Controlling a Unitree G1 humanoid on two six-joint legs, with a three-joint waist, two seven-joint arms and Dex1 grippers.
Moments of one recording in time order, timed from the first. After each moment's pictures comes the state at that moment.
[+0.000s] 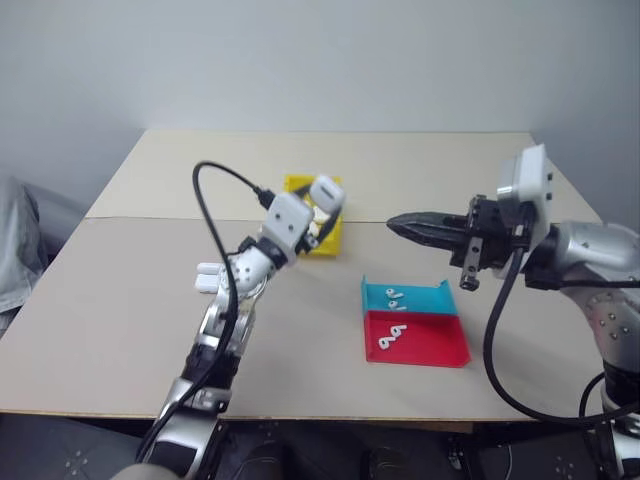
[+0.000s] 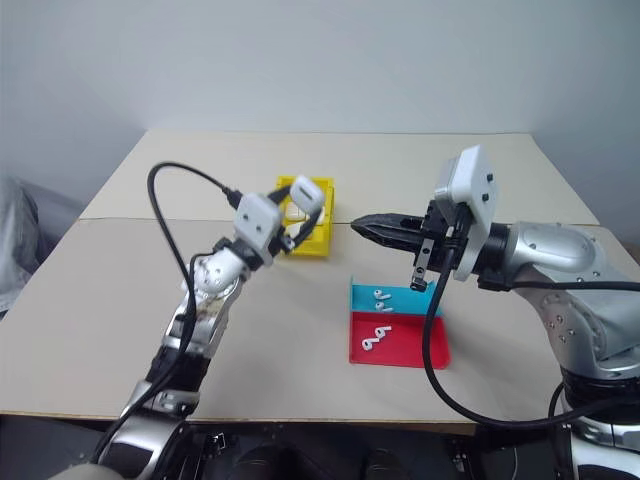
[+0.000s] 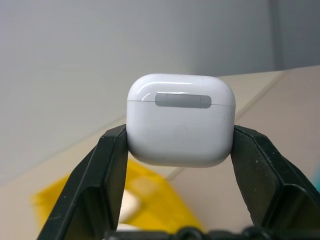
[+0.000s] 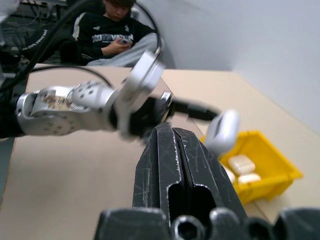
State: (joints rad) left arm -0.69 0.16 -0.08 0.19 0.09 -0.05 -0.31; right arm -0.53 -0.81 -0.17 -0.48 0.78 0.68 0.83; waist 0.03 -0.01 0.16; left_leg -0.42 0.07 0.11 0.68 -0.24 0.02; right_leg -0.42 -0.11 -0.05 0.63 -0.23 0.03
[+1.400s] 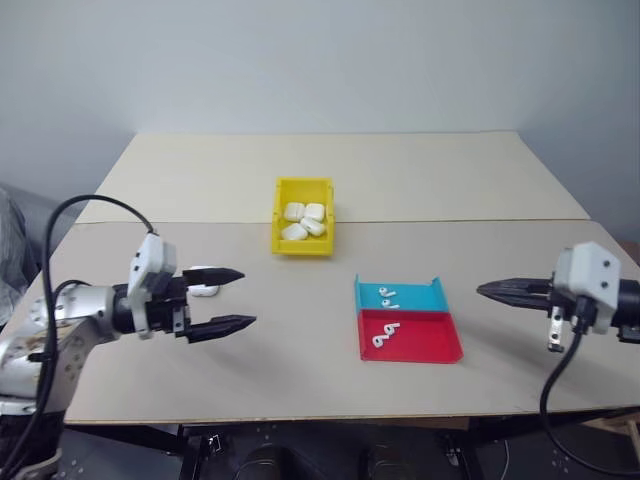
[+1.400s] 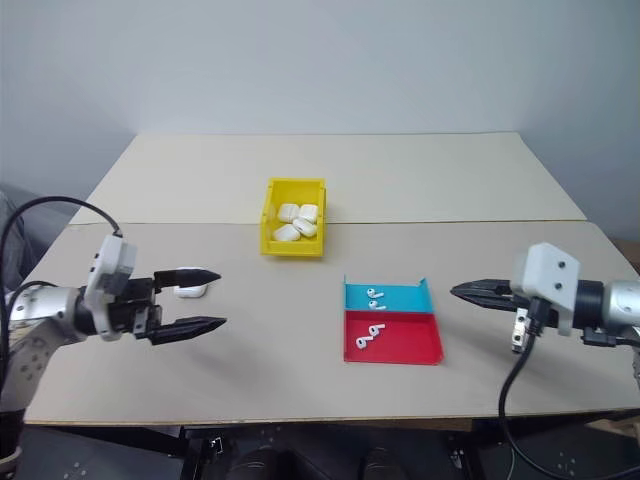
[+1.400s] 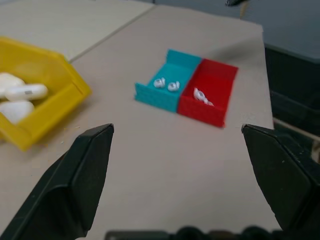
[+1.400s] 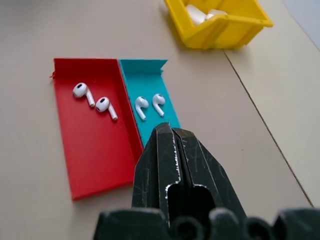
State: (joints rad) left arm -0.17 0.88 0.29 -0.32 -0.67 0.59 -1.22; right arm -0.08 -1.05 -0.38 -0.17 0.44 0.05 1.28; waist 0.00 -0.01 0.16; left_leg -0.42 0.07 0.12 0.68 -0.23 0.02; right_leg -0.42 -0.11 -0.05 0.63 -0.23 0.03
